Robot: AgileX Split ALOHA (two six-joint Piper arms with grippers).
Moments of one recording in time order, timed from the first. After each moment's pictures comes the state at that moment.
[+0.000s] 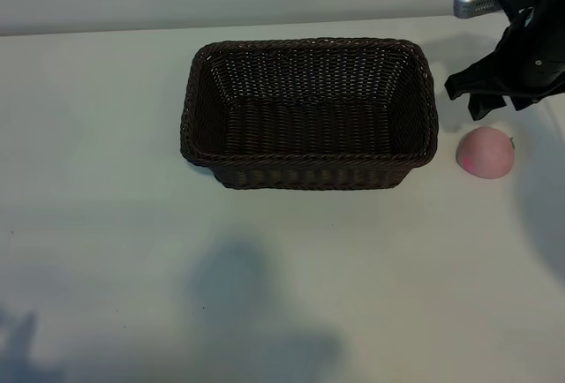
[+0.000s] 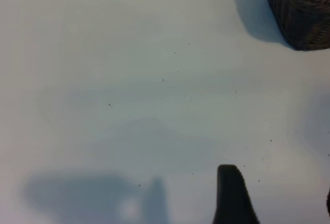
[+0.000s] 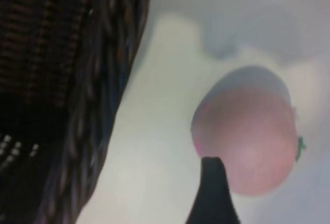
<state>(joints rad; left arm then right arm) 0.04 -0.01 -0.51 -0.13 1.08 0.12 0.12 1.87 -1.33 0.02 0.86 -0.06</state>
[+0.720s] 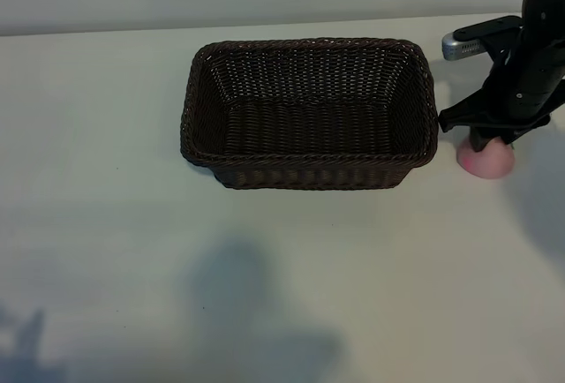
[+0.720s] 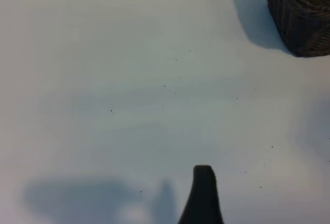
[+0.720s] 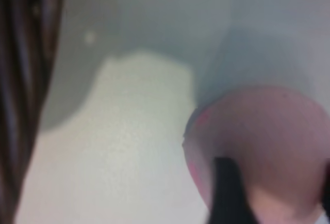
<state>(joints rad) 0.04 -0.01 -0.51 -0.13 1.07 0.12 0.12 2.00 -1.31 0.01 0.82 -0.05</state>
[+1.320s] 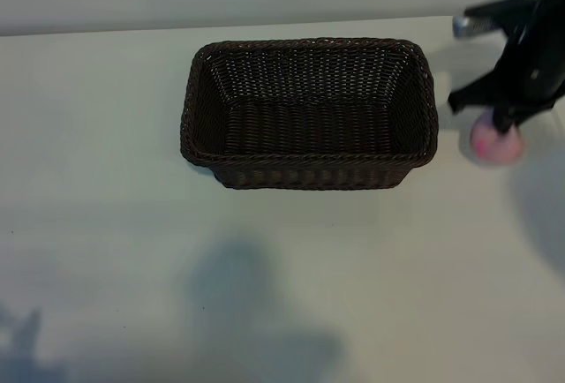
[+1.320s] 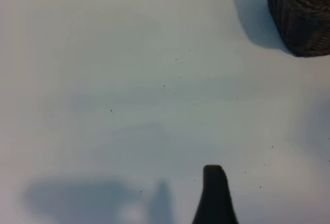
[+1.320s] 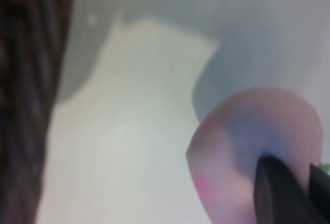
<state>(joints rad) 0.04 -0.01 -0.51 -0.13 1.07 0.12 0.12 1.89 -1.37 -0.01 0.95 -0.03</state>
